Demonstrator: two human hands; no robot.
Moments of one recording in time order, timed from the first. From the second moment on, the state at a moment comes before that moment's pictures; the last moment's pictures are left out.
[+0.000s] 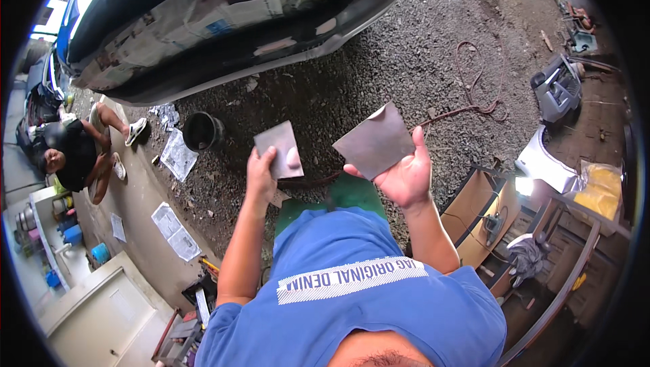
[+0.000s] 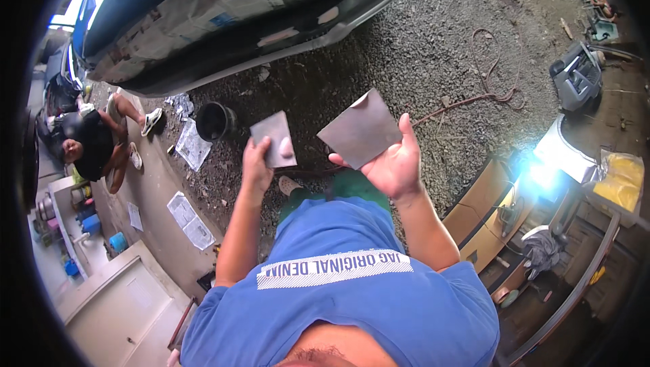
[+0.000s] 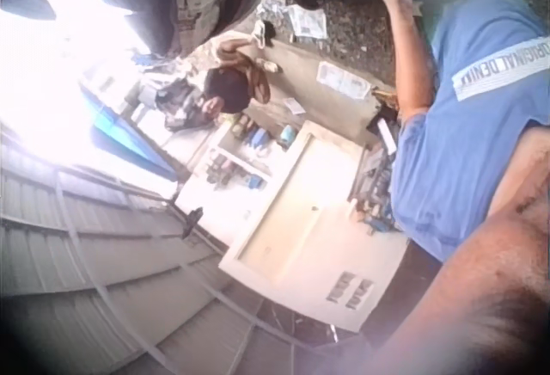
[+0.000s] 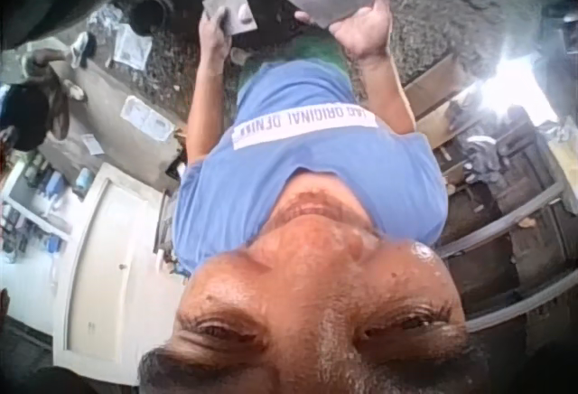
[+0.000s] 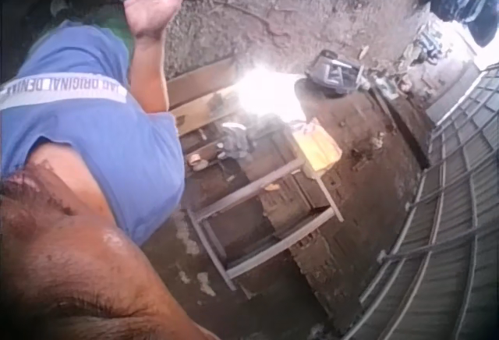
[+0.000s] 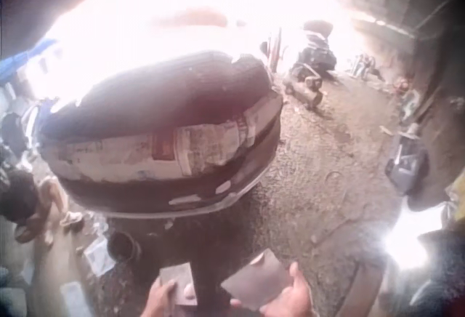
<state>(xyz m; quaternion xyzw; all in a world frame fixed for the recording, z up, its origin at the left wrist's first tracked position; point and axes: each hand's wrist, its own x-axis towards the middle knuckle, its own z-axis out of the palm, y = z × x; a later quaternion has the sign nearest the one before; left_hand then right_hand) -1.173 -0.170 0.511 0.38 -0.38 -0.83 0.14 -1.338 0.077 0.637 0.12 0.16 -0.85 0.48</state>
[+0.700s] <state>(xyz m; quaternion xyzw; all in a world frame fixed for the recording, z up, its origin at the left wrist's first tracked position) -1.187 0.043 0.188 0.53 0.01 -0.84 -0.08 -1.659 -0.085 0.316 -0.54 0.75 -0.30 -0.23</state>
